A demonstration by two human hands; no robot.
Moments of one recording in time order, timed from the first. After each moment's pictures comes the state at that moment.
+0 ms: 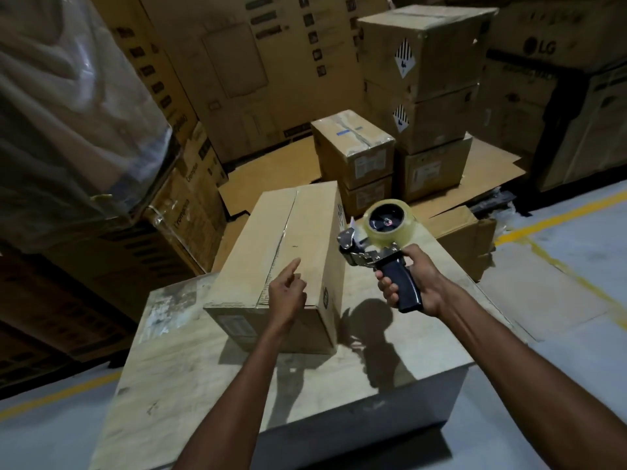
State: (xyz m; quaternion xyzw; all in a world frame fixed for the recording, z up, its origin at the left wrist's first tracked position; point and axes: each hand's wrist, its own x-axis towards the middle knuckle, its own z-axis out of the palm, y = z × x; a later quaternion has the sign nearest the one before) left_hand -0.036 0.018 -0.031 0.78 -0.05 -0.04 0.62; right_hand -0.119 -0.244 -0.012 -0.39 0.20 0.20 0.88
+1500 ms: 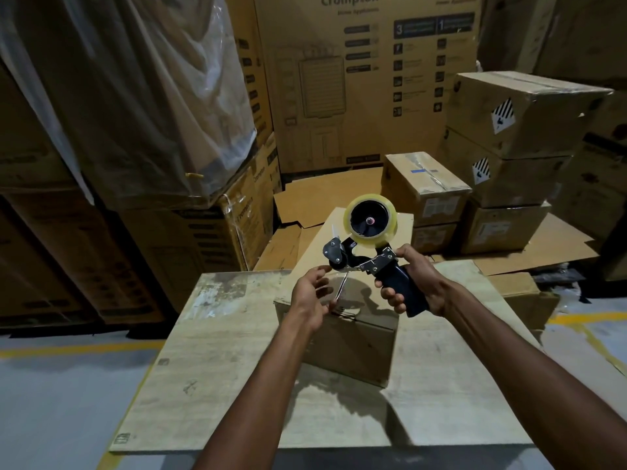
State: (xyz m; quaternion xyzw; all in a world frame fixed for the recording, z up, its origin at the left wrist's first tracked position) left_hand -0.007 0.117 0.021 0.53 0.13 -0.14 0.83; right_hand -0.036 -0.106 0.059 -0.63 0.09 0.26 0.73
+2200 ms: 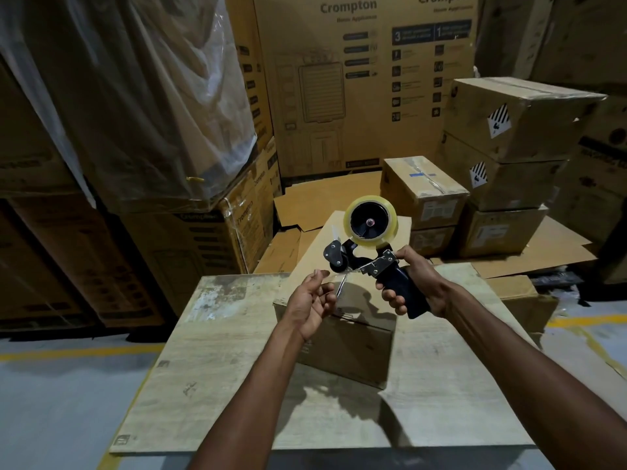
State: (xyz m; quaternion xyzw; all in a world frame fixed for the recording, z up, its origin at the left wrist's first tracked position) left_hand -0.017 0.130 0.016 0.50 0.06 -0.18 0.85; right_hand -0.046 -0.110 0.065 -0.64 0.09 0.25 0.72
